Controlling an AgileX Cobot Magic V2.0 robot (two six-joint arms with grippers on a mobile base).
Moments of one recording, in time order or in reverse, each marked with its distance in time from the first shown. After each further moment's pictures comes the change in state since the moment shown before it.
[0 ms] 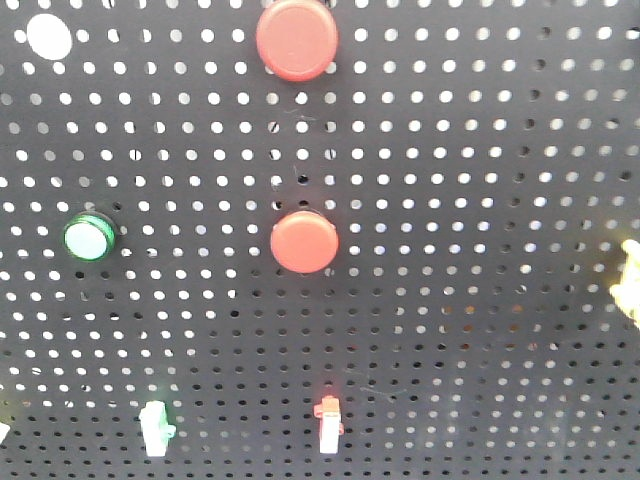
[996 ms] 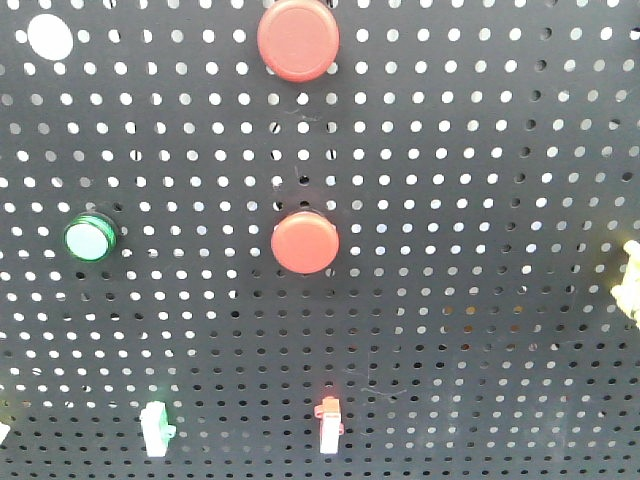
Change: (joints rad) left arm 0.000 0.000 0.000 0.000 0.000 0.000; right arm 0.000 0.000 0.000 -0.295 -0.163 -0.148
